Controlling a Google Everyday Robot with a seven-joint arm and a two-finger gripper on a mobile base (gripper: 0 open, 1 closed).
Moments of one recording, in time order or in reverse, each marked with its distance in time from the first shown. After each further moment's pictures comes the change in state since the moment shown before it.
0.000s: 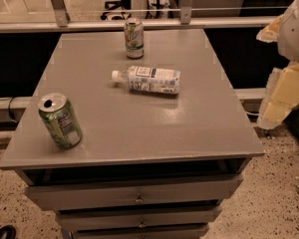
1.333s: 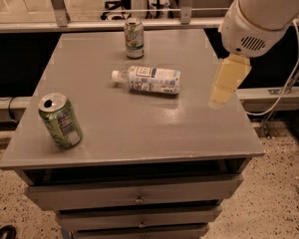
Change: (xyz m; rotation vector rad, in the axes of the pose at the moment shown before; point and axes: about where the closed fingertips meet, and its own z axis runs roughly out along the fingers) arm -0.059 -0.044 0.050 0.065 -0.009 0.003
